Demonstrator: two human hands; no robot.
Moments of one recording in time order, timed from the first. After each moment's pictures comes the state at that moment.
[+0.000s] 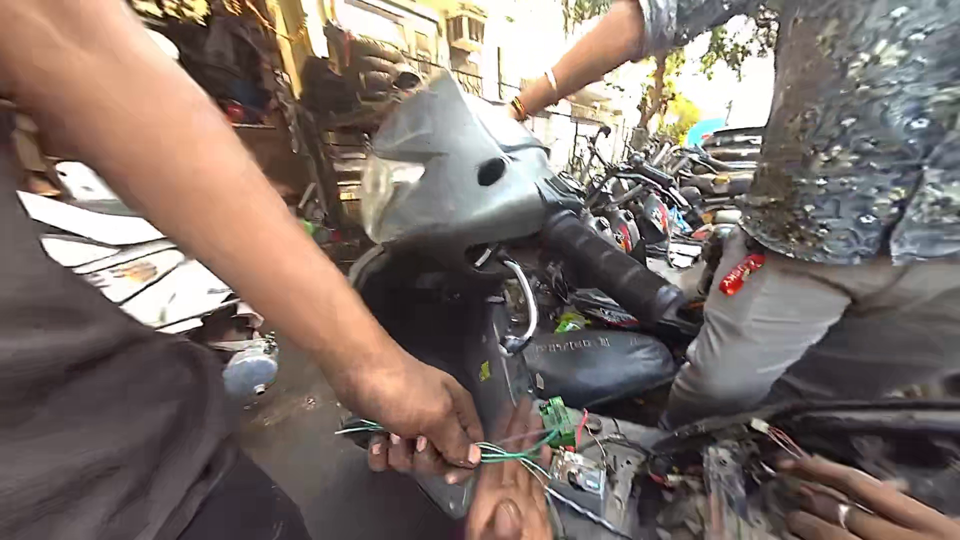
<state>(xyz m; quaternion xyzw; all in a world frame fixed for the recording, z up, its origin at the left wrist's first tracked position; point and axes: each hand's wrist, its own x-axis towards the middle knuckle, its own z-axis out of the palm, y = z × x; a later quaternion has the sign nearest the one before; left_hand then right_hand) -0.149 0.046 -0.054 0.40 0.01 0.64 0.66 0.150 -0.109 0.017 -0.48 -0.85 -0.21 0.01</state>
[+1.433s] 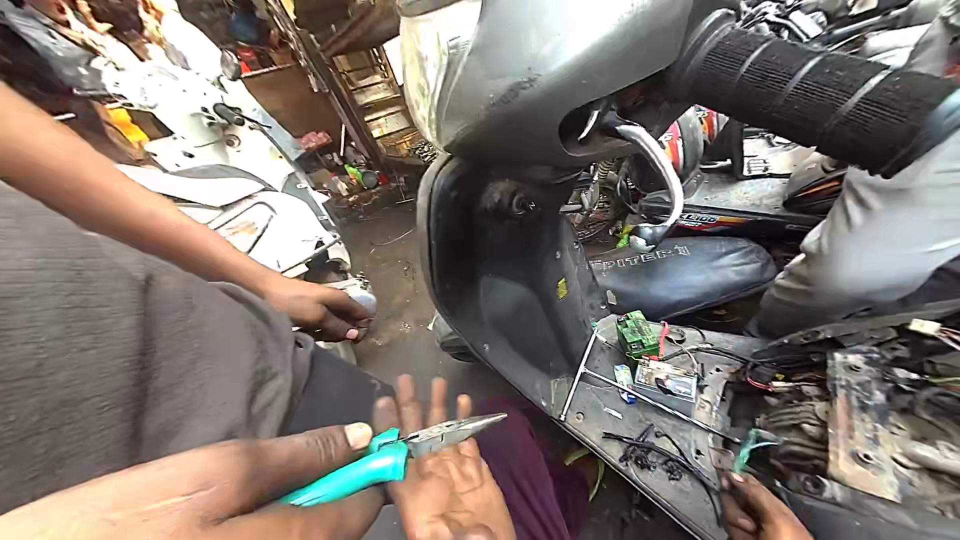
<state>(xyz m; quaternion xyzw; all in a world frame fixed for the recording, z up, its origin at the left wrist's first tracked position) -0.269 0.034 -0.020 0.56 0.20 0.73 0.35 -0.089 -0.045 -0.017 -0.63 -0.01 0.52 0.58</state>
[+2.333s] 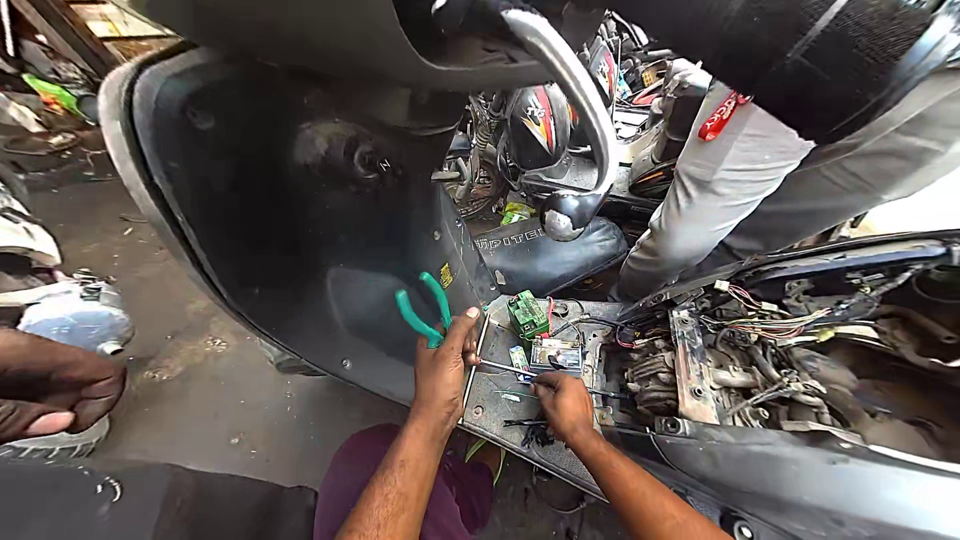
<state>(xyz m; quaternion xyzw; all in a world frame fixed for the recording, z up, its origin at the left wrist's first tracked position) -0.178 0.203 -0.128 0.50 0.33 0.47 0.65 -0.005 0.097 -0.298 -0.87 -0.40 0.18 0.23</state>
